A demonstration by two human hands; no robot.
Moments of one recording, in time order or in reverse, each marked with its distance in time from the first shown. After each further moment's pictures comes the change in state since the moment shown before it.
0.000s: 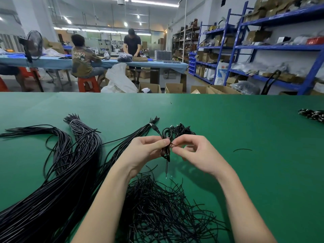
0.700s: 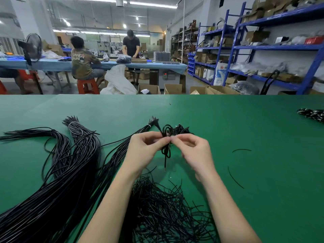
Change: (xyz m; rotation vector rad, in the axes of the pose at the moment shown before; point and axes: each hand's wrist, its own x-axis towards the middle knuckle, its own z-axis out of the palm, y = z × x) left_hand 0.006 -0.005 0.010 0.270 0.210 0.303; right_hand 0.006 -0.002 0.026 0.255 0.413 0.196
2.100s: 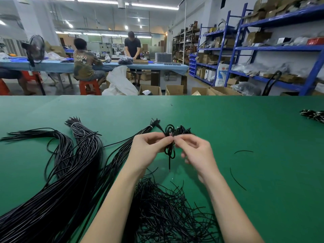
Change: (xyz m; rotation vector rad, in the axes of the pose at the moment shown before) left_hand -0.001 0.007 0.004 -0.036 0.019 -0.069; right_hand -0.001 -0.002 -0.002 0.090 -0.067 0.046
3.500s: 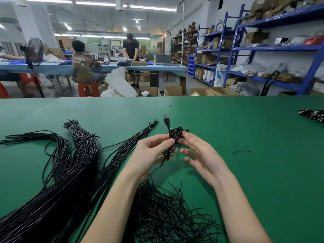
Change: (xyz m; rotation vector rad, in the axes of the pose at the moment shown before) left_hand -0.004 -0.004 0.007 -0.251 -0.132 -0.148; right_hand 0.004 -0.001 -0.026 0.334 -0.256 0.153
